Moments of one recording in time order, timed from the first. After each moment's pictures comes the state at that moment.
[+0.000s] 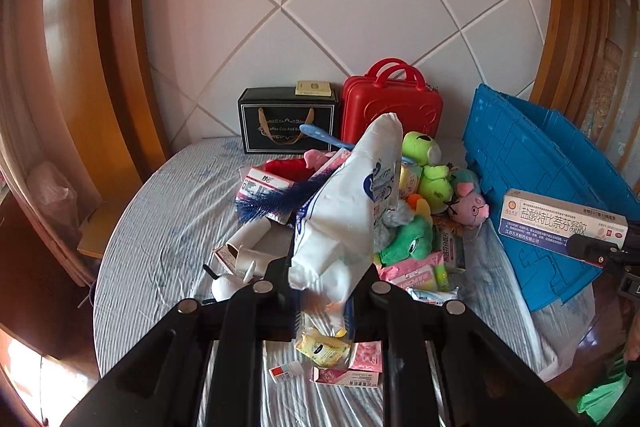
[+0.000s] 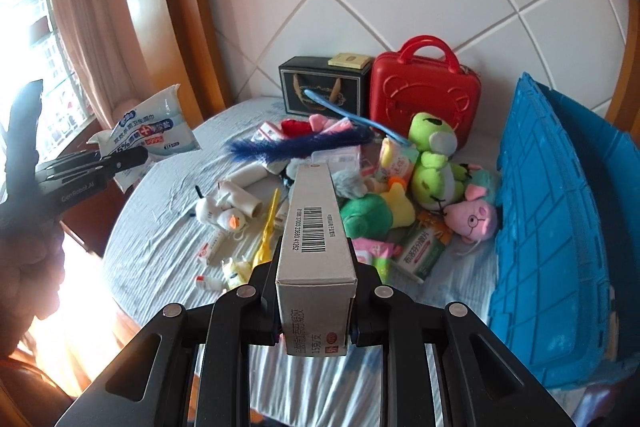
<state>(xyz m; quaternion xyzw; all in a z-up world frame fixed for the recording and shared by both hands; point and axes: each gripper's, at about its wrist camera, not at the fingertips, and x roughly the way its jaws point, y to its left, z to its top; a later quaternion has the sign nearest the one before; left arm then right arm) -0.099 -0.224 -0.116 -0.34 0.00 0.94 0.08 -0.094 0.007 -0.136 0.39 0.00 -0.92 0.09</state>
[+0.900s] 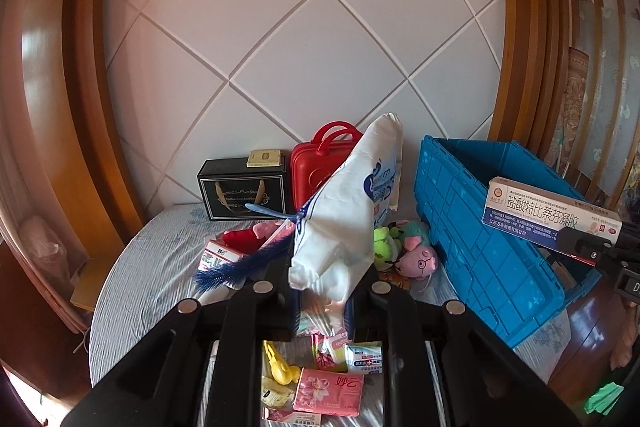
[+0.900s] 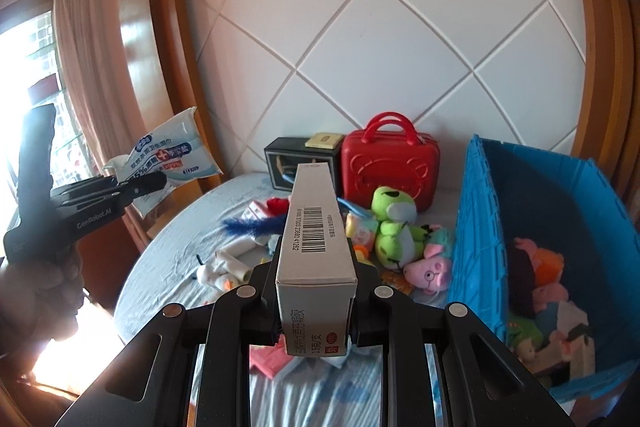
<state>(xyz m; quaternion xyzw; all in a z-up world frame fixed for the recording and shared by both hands) -0.078 -0.120 -0.021 -0.26 0.02 0.96 0.12 -0.045 0.090 -0.044 0.28 -0.03 -0.96 0.08</state>
